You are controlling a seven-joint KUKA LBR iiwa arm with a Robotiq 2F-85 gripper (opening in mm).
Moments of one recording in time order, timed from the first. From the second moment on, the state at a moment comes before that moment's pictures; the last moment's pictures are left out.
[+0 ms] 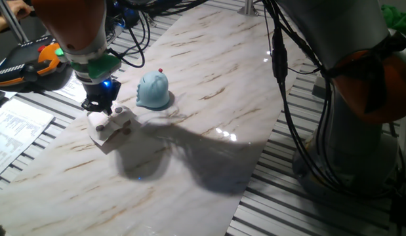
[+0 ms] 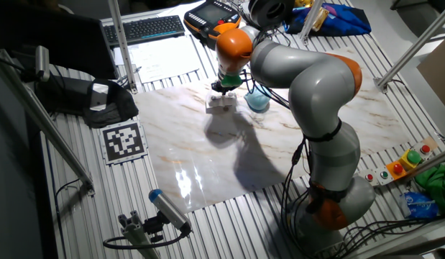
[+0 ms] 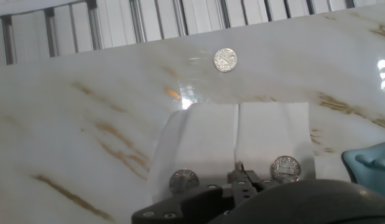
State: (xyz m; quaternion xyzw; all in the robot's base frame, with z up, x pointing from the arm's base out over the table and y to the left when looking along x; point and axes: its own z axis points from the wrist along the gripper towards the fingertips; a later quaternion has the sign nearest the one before) arm 0.646 0.146 0.102 0.09 0.99 -0.01 0.07
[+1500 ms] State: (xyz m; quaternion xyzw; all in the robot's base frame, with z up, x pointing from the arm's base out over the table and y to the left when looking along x) arm 0.624 0.071 0.171 0.22 0.97 -0.05 0.04
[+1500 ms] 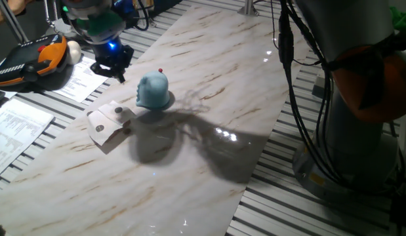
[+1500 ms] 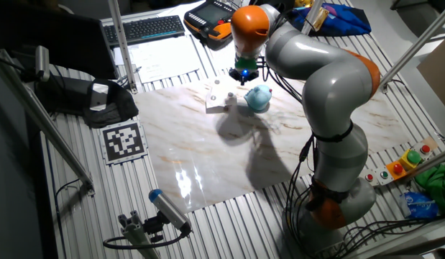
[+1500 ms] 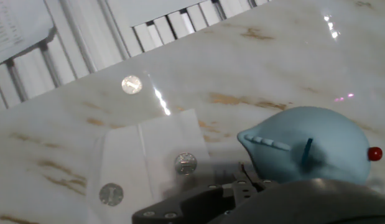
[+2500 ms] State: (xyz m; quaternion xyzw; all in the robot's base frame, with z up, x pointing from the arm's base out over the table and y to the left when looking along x) arm 0.613 0.033 0.171 0.30 0.95 -0.11 0.02
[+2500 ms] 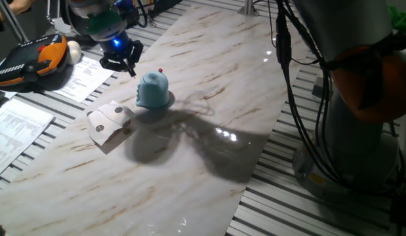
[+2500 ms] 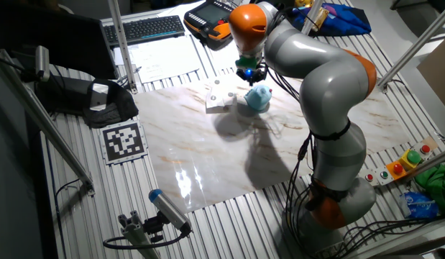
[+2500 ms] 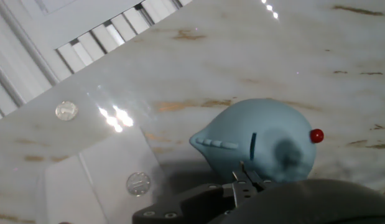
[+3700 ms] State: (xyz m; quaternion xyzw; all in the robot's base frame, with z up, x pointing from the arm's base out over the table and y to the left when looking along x) arm 0.618 0.012 0.144 0.36 0.92 -0.12 0.04
